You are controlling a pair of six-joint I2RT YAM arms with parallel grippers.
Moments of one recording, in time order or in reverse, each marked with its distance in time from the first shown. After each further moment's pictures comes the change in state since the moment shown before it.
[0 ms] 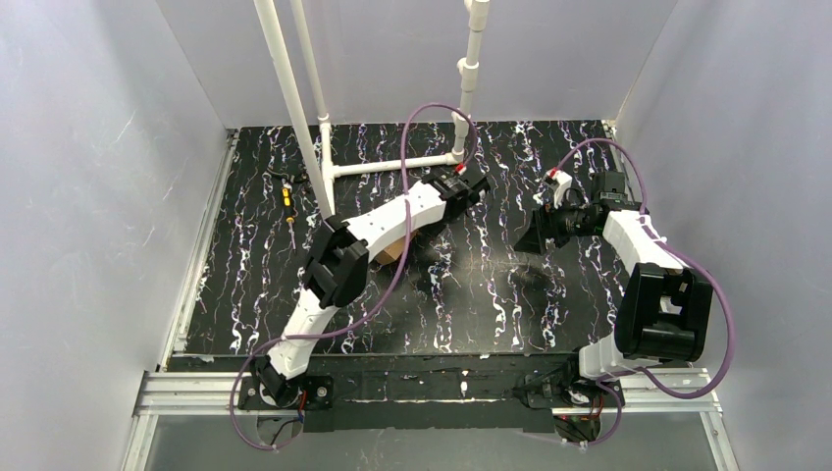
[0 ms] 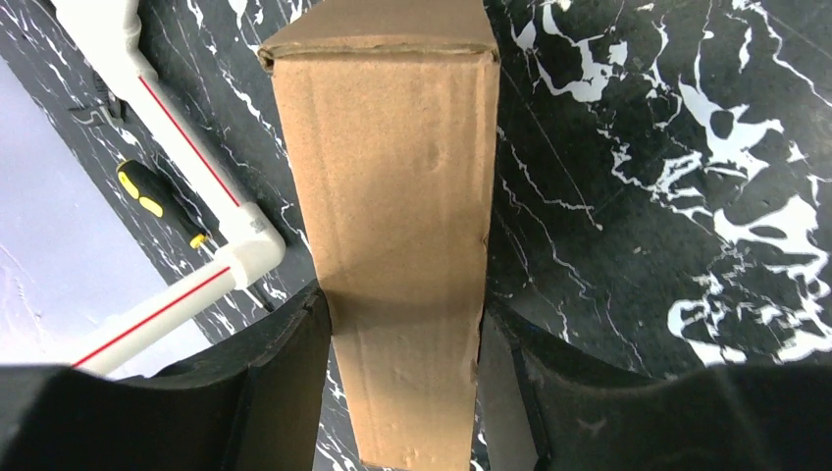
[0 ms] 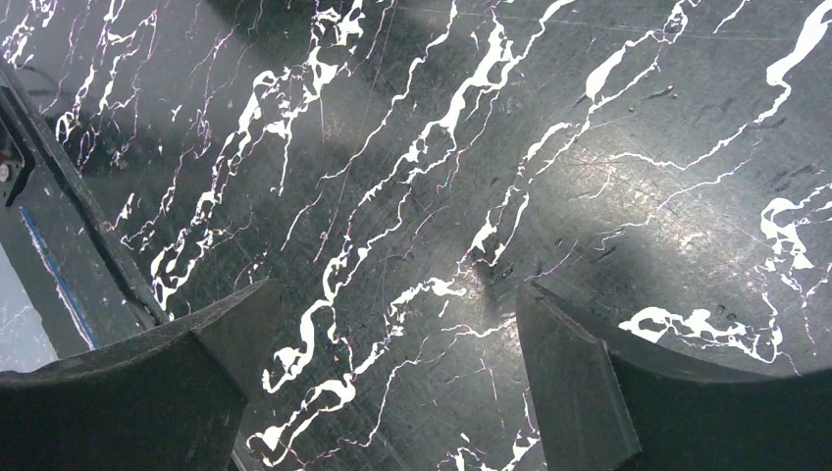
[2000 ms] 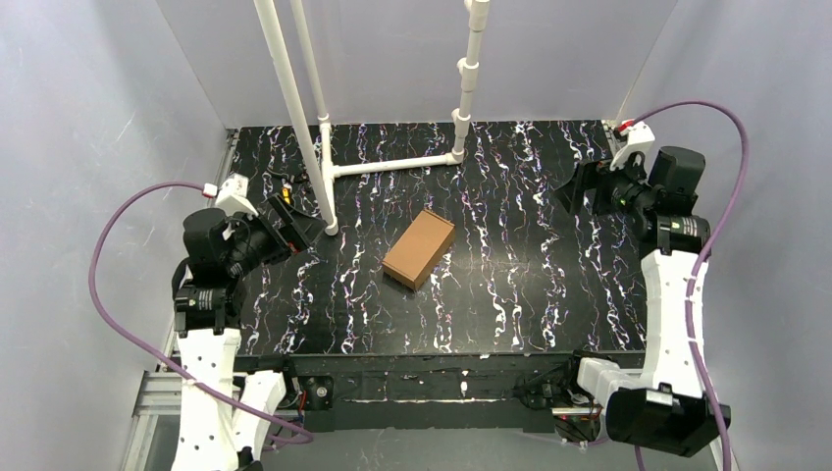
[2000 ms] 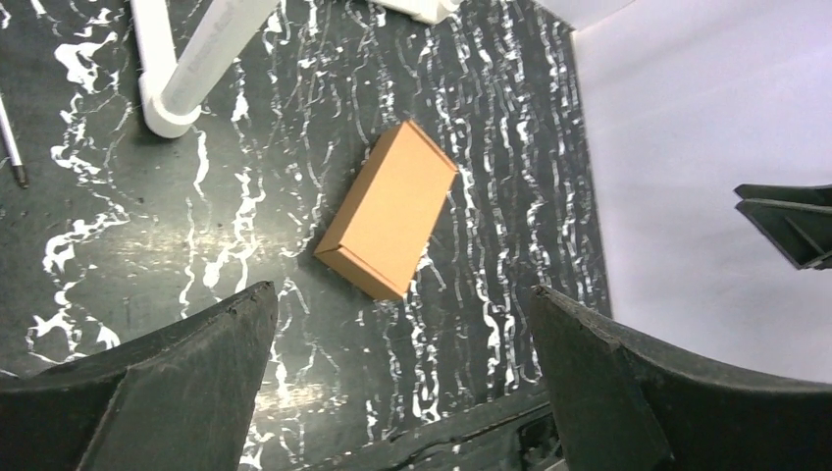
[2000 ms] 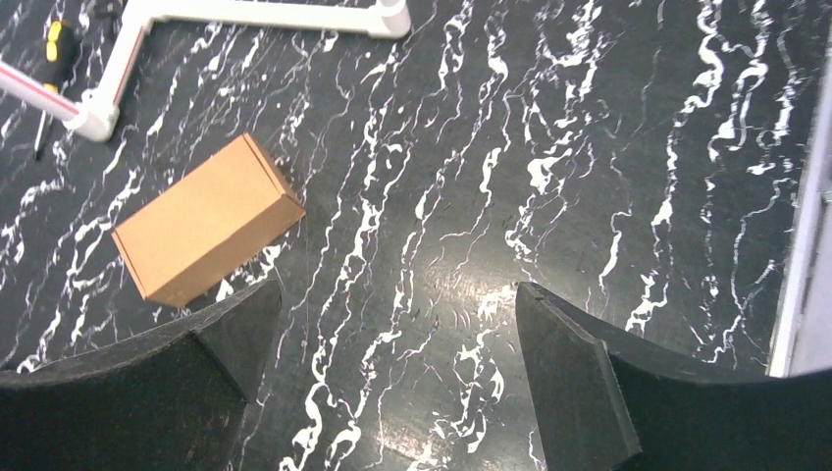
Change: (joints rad) left arm 0.930 -1.518 -1.082 0.498 1.116 -0.460; right arm -0.071 -0.411 0.241 -0.059 0.298 0.359
